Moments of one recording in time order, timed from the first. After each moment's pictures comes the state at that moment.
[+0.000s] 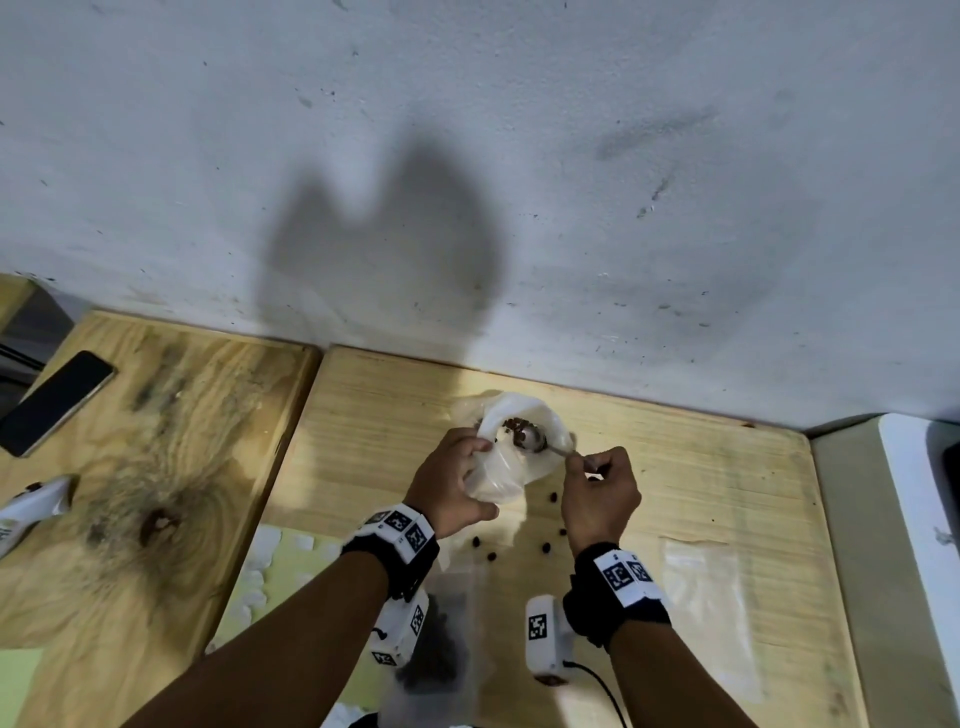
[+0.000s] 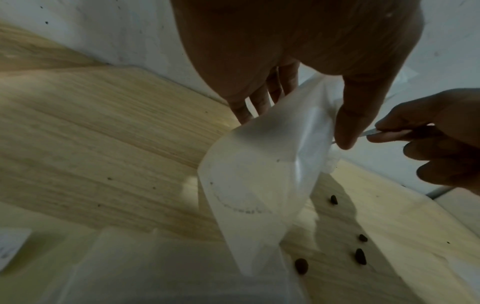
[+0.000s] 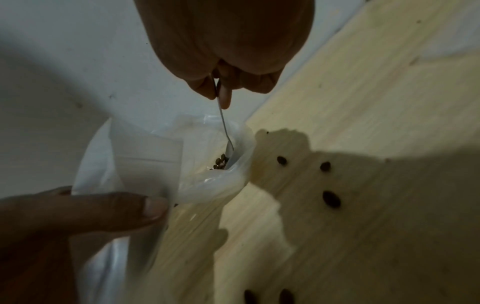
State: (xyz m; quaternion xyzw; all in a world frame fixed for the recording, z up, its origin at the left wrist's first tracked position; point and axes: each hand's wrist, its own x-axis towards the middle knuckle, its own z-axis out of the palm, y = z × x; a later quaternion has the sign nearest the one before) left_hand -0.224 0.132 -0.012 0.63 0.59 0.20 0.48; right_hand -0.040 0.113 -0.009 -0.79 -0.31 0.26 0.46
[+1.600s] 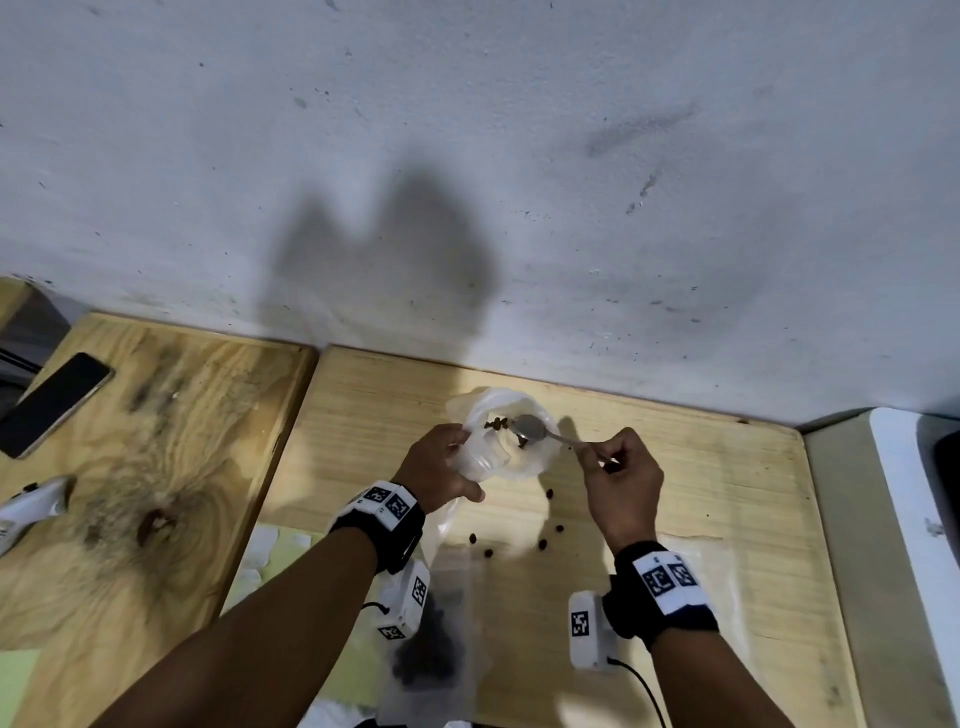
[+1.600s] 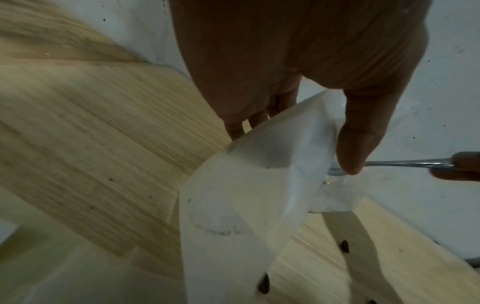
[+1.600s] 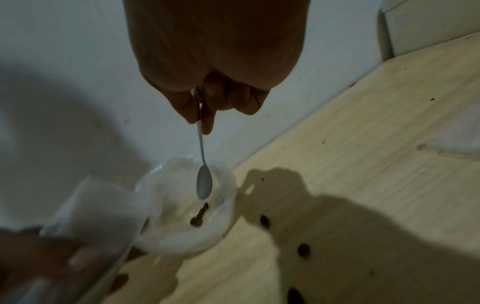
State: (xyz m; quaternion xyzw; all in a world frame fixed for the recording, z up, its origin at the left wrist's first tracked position) left_hand -0.233 0.152 -0.015 0.52 0.64 0.16 0.55; right_hand -0.005 0.115 0.012 -0.73 -0.41 0.30 0.46
